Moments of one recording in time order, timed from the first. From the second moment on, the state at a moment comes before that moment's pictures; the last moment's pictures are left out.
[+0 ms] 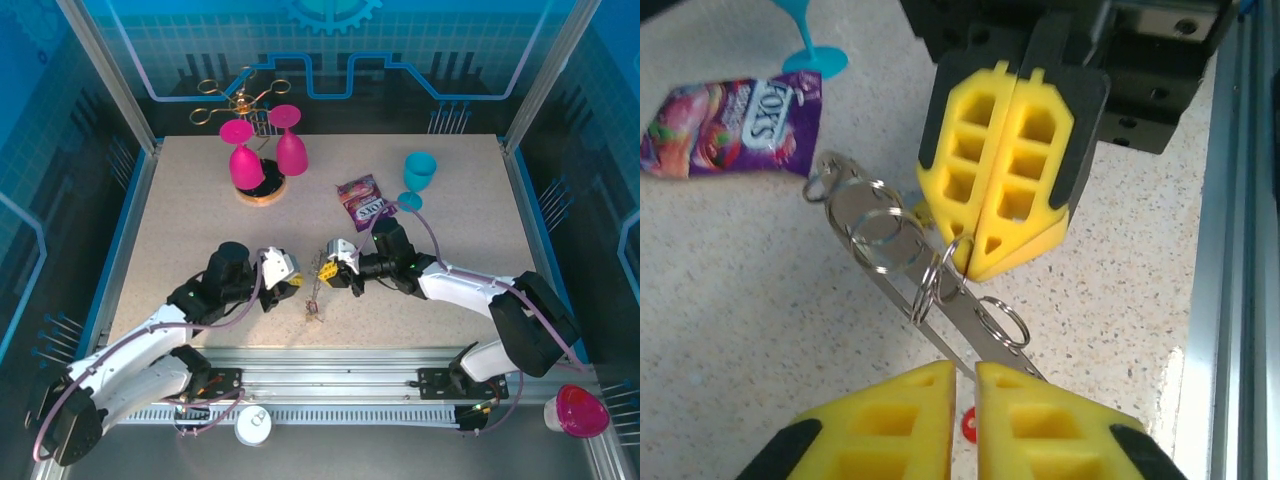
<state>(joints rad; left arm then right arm) -0.57 0.90 0.50 -0.15 0.46 0.28 0.63 1.44 0.68 0.19 -0.80 -0.40</state>
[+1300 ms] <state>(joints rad) -0.57 1.01 0.49 0.00 0.50 0.28 0.64 1.44 0.68 0.20 -0.84 -0.41</state>
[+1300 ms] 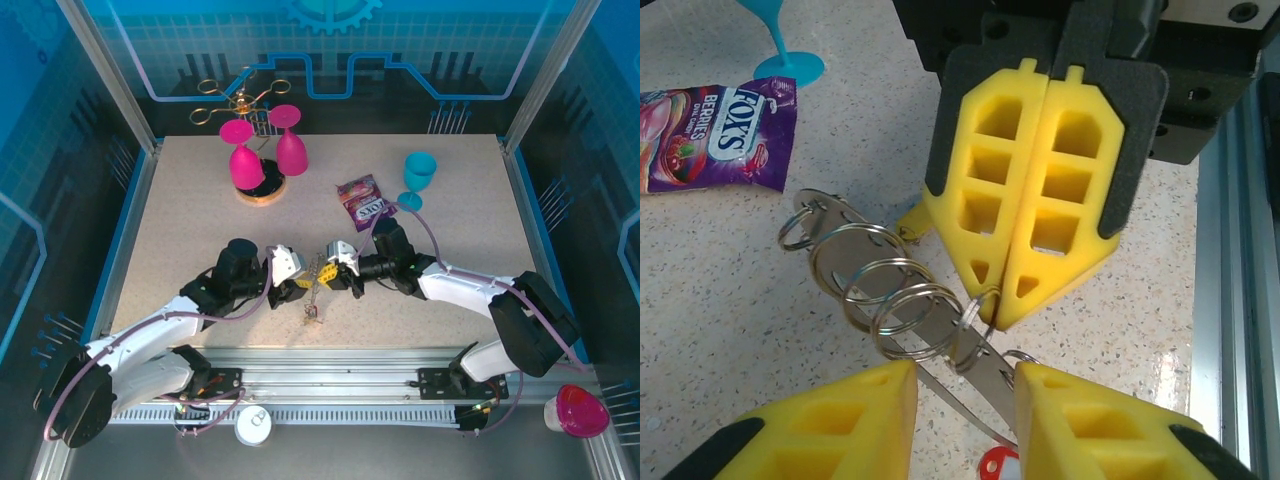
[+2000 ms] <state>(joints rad) -0.59 1.05 0.49 0.01 0.51 0.31 0.66 1.42 0.68 0.19 -0.77 -0.43</state>
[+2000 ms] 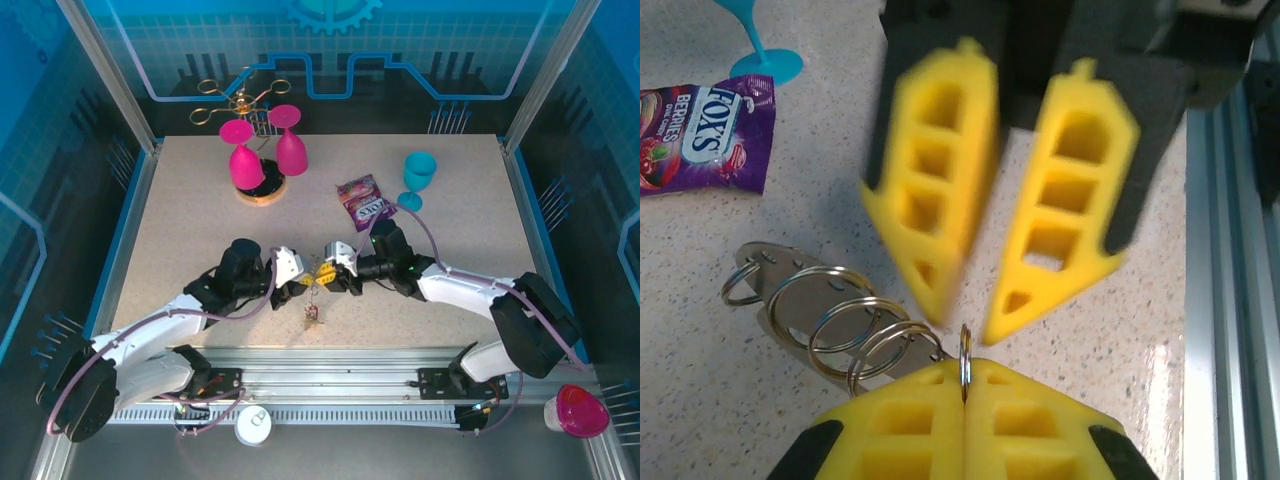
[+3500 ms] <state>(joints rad) -0.69 1.09 0.61 -0.21 0.40 0.59 0.76 1.33 0.67 0.07 -0.58 -0.69</state>
